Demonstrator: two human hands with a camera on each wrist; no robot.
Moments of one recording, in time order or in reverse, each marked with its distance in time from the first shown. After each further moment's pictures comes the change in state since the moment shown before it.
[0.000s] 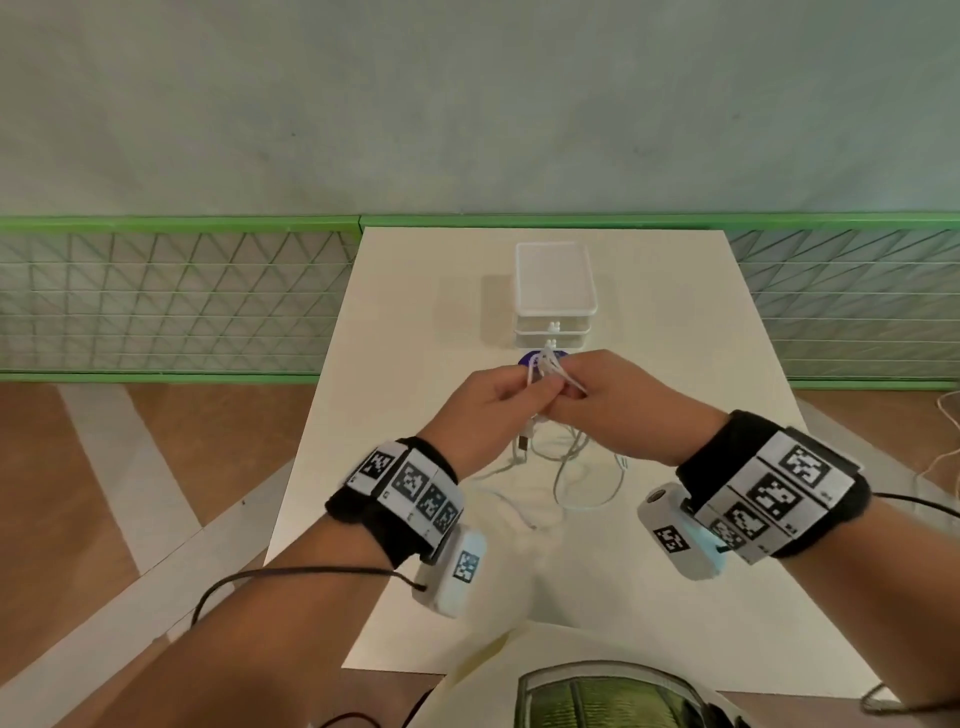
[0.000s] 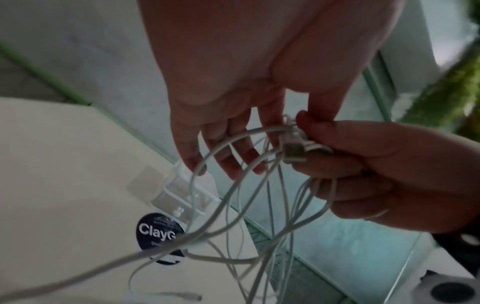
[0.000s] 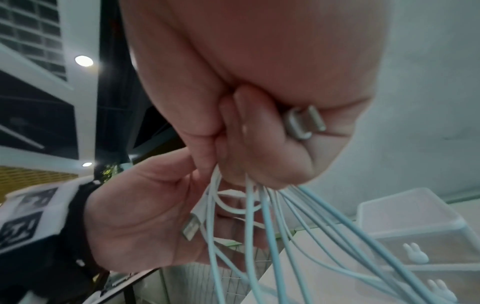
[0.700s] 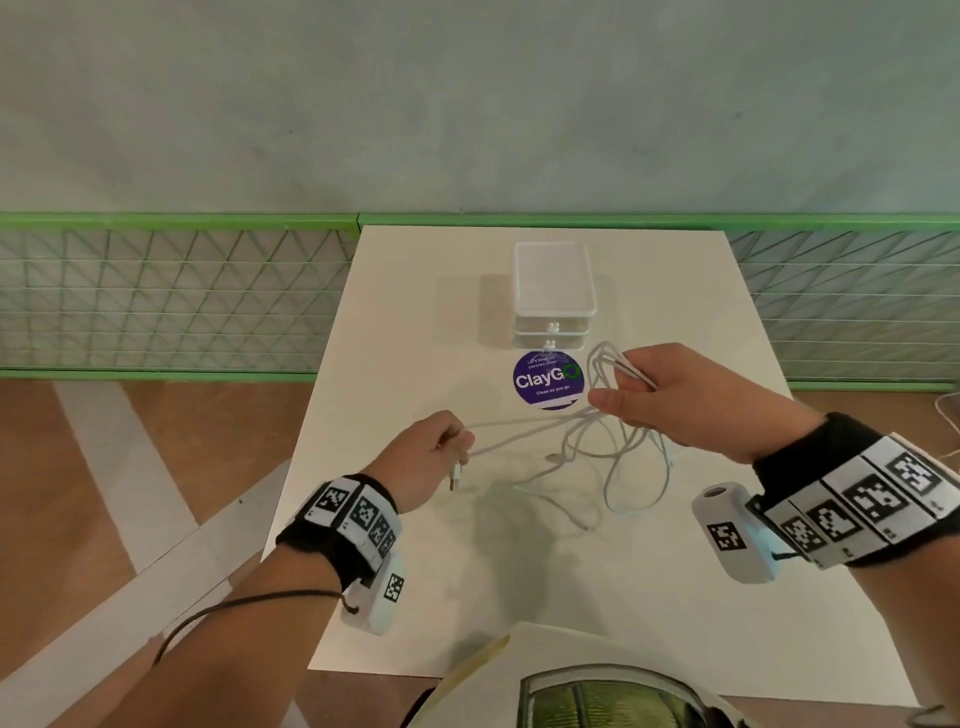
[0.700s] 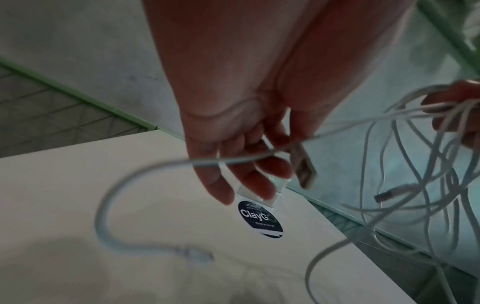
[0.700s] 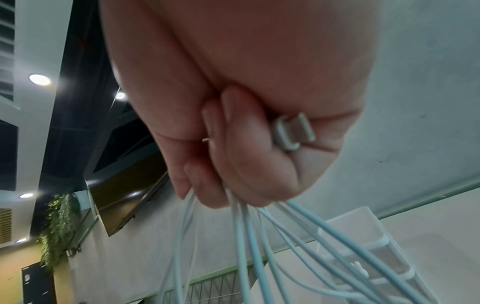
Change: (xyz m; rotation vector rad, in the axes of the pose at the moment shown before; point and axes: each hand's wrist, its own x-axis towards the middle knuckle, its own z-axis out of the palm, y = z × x) left_hand -0.013 -0.082 -0.049 0.464 -0.011 -0.213; right_hand -0.024 0.027 -0.038 0.117 0.046 0.163
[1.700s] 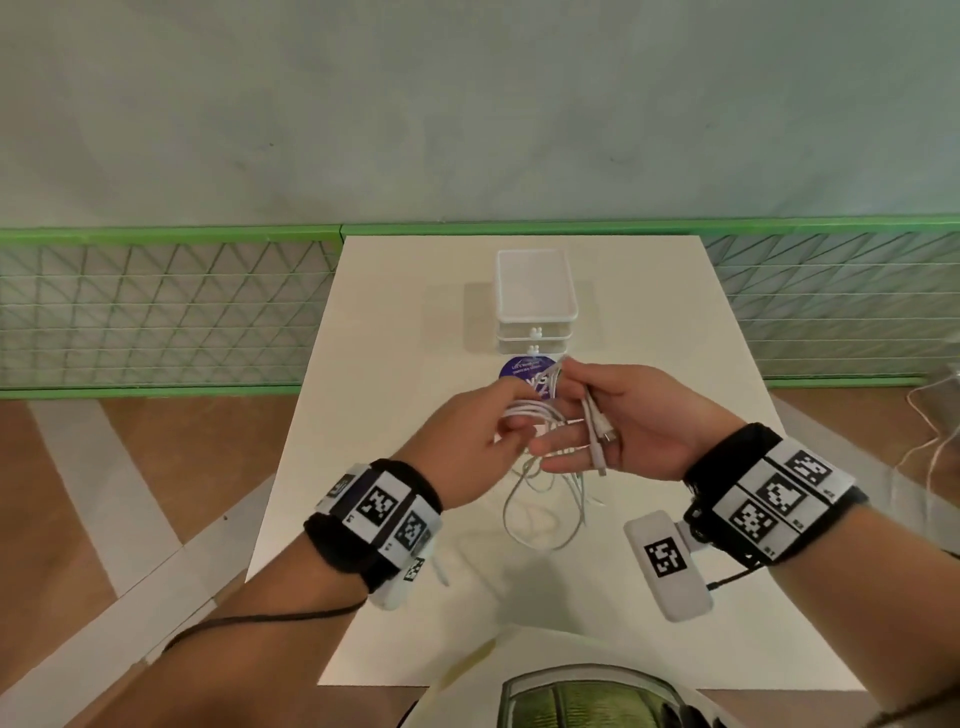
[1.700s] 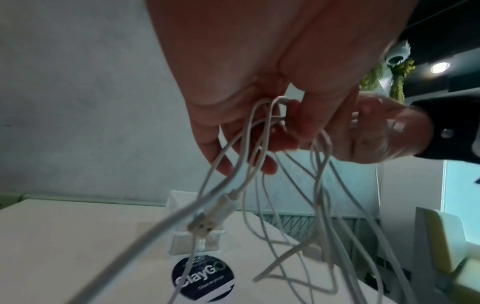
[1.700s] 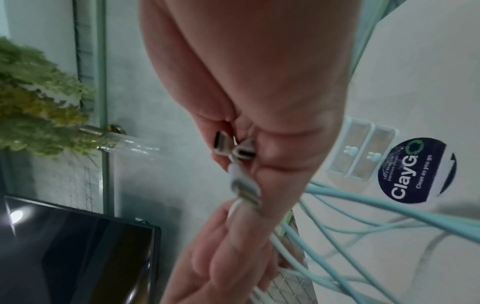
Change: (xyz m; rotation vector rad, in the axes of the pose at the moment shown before) left_hand -0.011 0.085 0.009 0.104 0.057 0.451; right_hand 0.002 -0.016 0.027 1.076 -0.266 0.387
